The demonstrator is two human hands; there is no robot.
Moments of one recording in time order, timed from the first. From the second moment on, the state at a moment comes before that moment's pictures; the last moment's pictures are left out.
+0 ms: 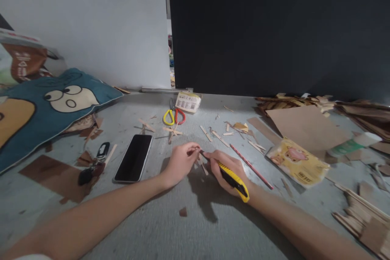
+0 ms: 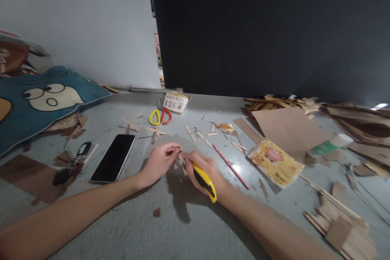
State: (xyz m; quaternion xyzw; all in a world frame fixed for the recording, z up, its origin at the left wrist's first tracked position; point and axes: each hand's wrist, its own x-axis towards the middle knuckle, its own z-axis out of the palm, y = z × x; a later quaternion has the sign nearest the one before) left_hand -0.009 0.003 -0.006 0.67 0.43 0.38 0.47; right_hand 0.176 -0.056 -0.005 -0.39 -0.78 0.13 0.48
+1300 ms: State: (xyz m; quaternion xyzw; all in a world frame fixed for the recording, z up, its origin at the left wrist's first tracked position) left_hand -0.010 0.007 -0.014 0.66 0.45 0.40 0.45; right_hand 0.177 -0.055 -0.003 -0.39 -0.80 0.15 0.44
